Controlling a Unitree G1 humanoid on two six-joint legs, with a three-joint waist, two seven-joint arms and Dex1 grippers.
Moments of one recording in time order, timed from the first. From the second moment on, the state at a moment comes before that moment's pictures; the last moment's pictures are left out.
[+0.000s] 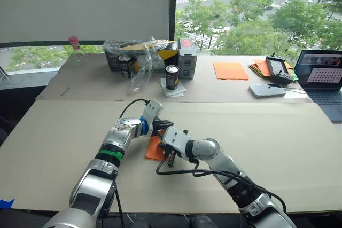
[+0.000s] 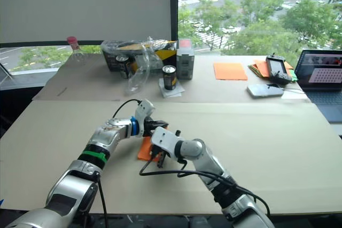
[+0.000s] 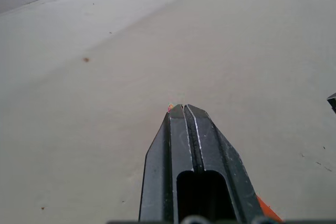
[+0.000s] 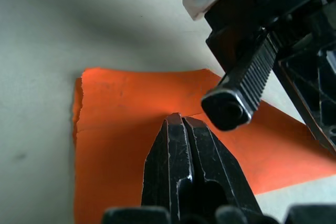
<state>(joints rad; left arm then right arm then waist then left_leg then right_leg) -0.83 0.26 -0.16 0.67 -0.18 0.40 -0.86 -0.51 -0.23 0.47 0.06 -0.16 0.38 0.72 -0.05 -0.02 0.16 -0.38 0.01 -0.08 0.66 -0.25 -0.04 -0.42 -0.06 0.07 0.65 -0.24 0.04</state>
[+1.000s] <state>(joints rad) -0.58 0.35 -0.11 0.35 -0.16 0.51 -0.83 -0.53 -0.23 0.47 0.09 -0.15 0.38 0.72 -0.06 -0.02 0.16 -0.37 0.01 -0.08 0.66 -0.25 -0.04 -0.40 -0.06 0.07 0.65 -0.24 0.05</state>
